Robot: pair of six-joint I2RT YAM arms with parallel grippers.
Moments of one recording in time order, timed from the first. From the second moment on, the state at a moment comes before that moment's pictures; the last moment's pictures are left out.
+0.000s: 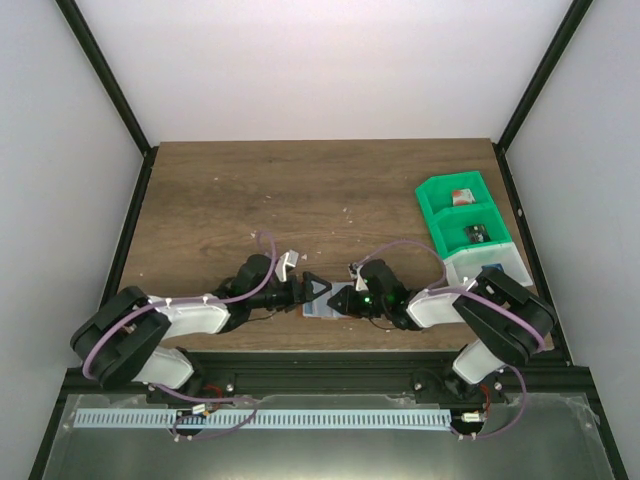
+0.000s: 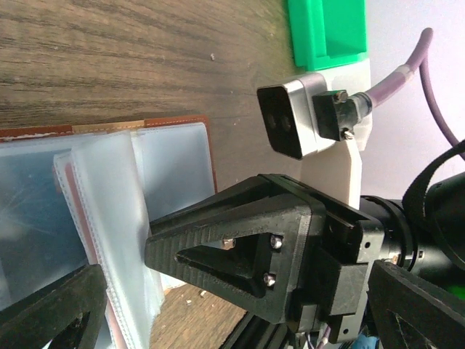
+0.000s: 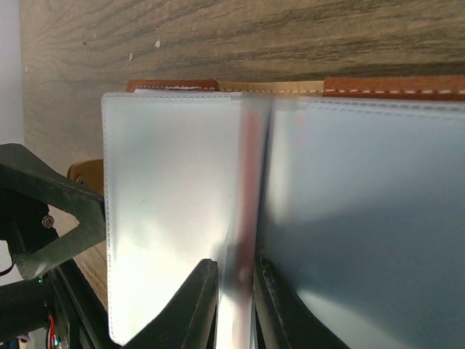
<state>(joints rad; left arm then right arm) -0.74 1.41 0.39 0.53 0.48 -1.07 0.78 1.54 0.41 0.41 -0.36 0.92</state>
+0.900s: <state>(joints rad) -0.74 1.38 0.39 0.44 0.45 -1.03 0.78 1.54 0.41 0.41 -0.37 0.93</state>
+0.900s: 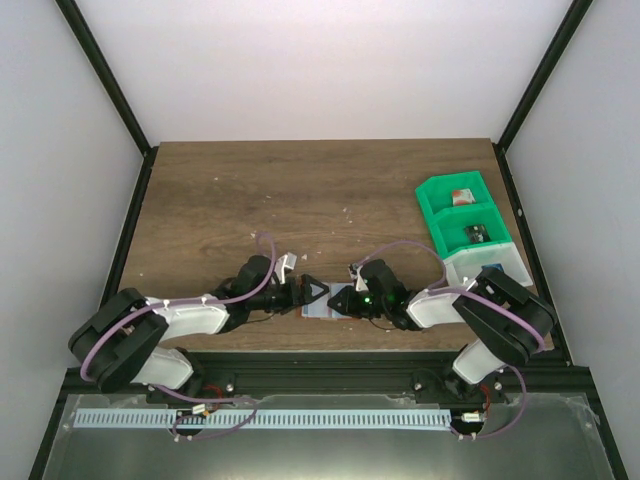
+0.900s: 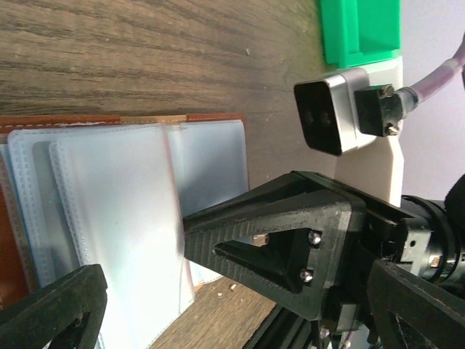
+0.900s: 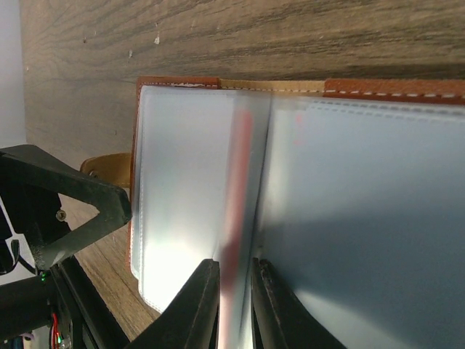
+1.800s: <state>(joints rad) -0.74 1.42 0.39 0.42 0.43 -1.00 0.78 1.54 0.41 0.41 -0.37 0.93</state>
